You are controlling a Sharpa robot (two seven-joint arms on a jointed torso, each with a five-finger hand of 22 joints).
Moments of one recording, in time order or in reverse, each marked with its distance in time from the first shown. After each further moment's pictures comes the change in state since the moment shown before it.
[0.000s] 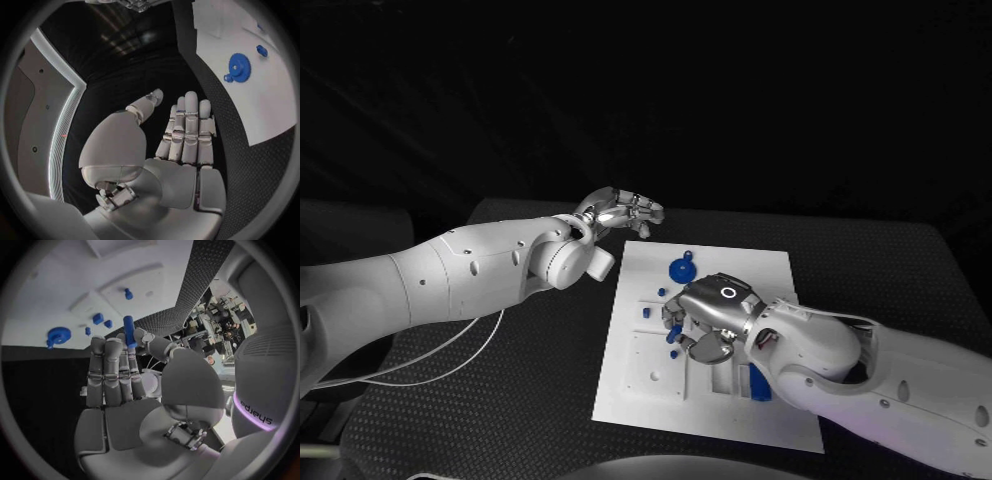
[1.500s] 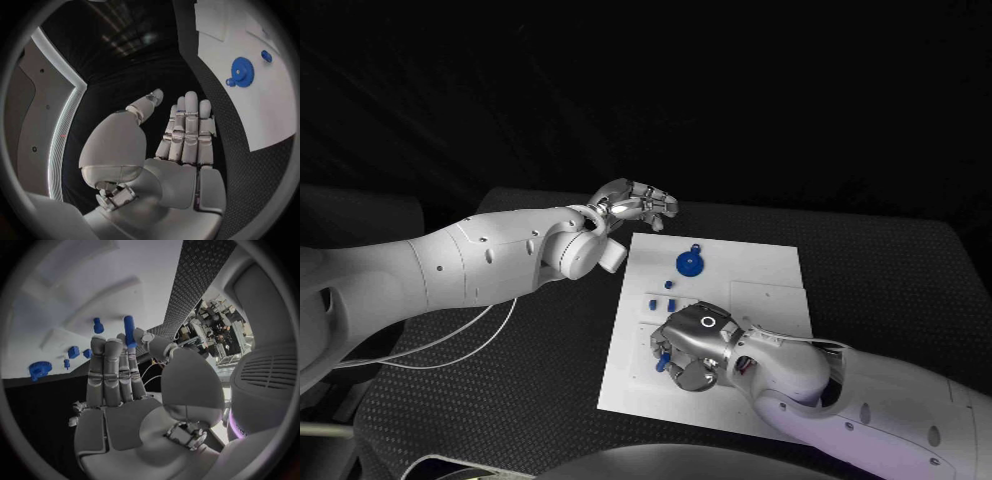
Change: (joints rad) left arm 0.000 0.012 0.000 0.001 0.000 0.001 -0.001; left_hand 0.000 0.000 0.000 0.000 0.000 0.000 0.000 0.000 -0.001 0.002 -0.002 0.000 -0.001 0.000 0.000 -0.004 0.004 -0.008 0.000 0.000 -0.004 0.002; right arm -0.068 0.087 -0.054 -0.081 -0.047 0.014 0.019; right_hand 0.003 0.003 0.007 -0.004 0.000 0.001 -0.002 -0.001 -0.001 0.000 0.000 -0.007 0.019 -0.002 -0.001 0.004 0.002 0.000 0.005 0.002 0.004 0.000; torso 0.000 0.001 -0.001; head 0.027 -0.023
